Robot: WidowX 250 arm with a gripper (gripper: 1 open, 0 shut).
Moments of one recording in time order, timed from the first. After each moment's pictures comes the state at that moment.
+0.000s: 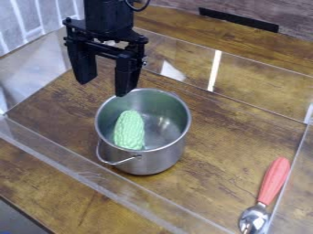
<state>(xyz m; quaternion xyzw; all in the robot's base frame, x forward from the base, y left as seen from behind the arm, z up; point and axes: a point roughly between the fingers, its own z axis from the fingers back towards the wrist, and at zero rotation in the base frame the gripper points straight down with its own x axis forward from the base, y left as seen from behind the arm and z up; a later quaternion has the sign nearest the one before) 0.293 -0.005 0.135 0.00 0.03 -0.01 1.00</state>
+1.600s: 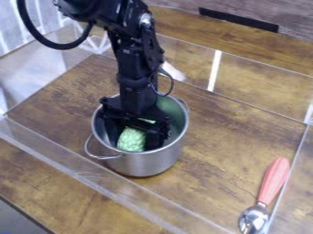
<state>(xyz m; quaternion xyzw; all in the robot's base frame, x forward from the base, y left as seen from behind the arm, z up) 0.315 -0.025 0.028 -0.03 0.02 0.00 1.00</state>
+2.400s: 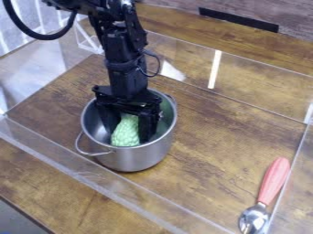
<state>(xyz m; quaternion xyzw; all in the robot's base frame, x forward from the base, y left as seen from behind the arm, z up) 0.323 -0.005 0.038 -0.06 0.02 0.01 1.00</state>
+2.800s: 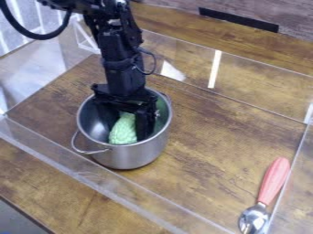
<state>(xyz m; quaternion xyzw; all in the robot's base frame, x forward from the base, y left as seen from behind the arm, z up) 0.326 -0.016 0.040 -0.07 0.01 -0.04 1.00</state>
